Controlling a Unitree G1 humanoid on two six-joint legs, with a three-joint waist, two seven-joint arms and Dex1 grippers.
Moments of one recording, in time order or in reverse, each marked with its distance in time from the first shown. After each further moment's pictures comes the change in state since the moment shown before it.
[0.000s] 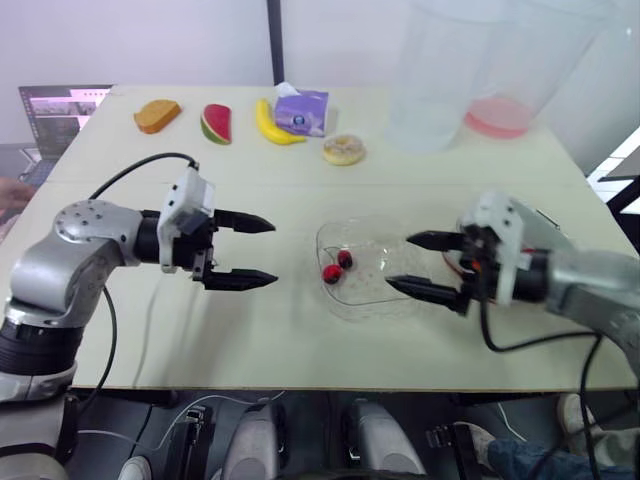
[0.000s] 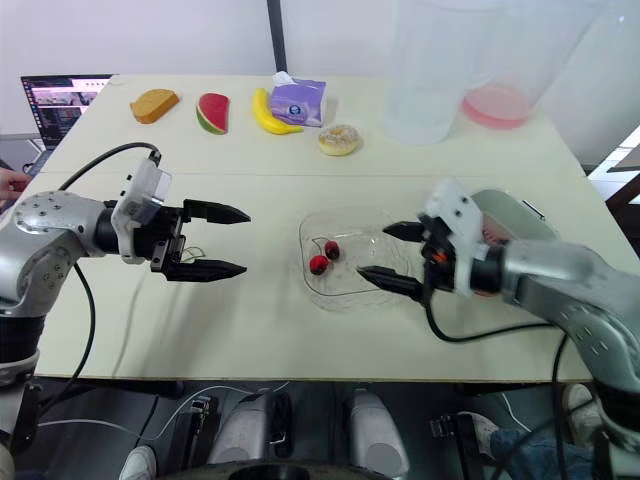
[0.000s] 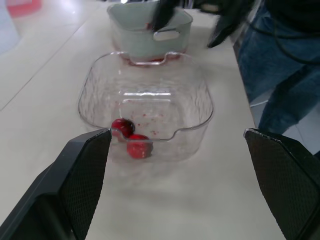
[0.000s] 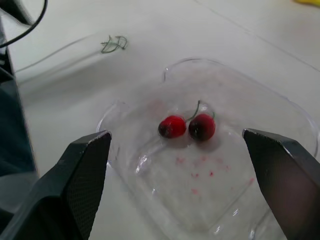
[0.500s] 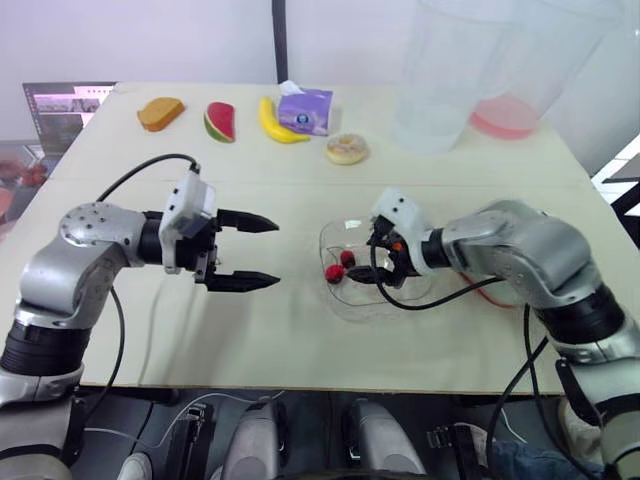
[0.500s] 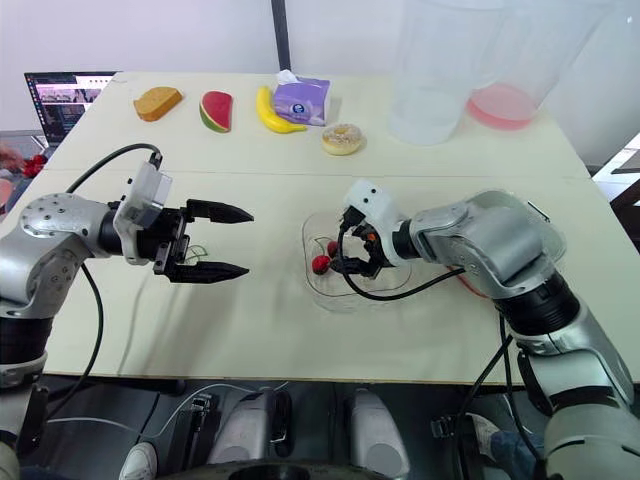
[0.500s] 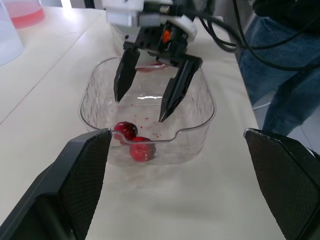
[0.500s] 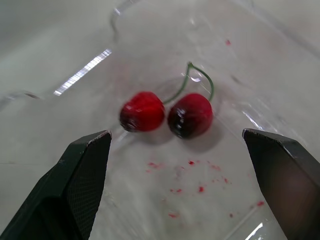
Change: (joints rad) left arm 0.006 -0.016 -0.002 0.015 0.019 -0.048 -0.006; right arm -0.326 0.154 0.452 0.298 -0.305 0.150 0.001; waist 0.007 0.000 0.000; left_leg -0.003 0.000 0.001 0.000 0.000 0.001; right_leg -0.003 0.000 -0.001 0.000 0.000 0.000
